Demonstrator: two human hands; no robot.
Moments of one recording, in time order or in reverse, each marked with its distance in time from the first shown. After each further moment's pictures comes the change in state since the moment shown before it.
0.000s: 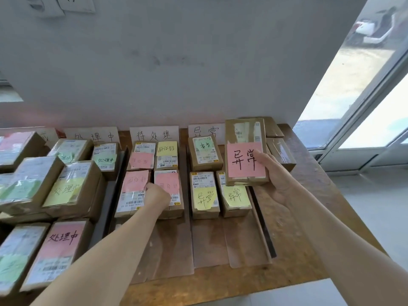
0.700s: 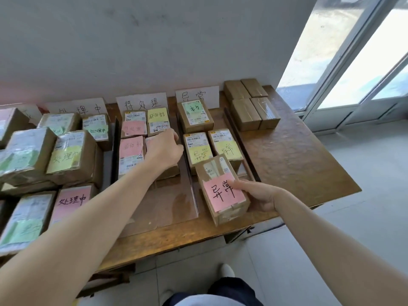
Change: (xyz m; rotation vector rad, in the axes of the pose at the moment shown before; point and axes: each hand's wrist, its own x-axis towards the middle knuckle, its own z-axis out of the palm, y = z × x) left_hand -0.088 0.015 -0.051 0.187 0.003 0.636; right_hand -0.108 0.107 0.013 -0.211 -0.237 0.565
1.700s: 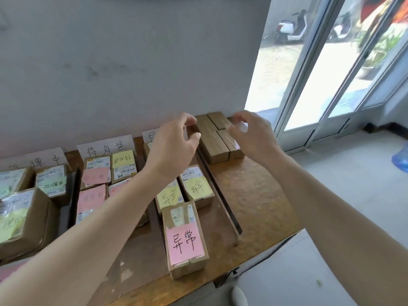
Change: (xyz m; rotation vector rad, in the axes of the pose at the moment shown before) left_hand 0.000 0.150 -0.035 -0.261 0.220 0.496; right_hand -0.102 -0.163 -0.048 -0.664 1.016 -0.803
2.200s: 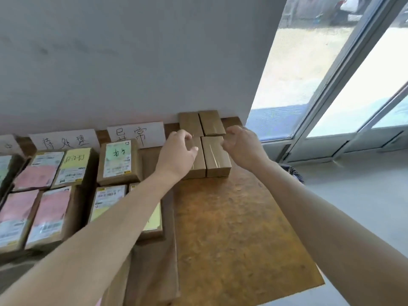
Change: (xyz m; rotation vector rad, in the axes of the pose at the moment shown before) left_hand 0.134 -0.015 0.210 0.095 -0.039 -0.414; right_hand 0.175 0.187 0.027 -0.118 -0.339 -0.035
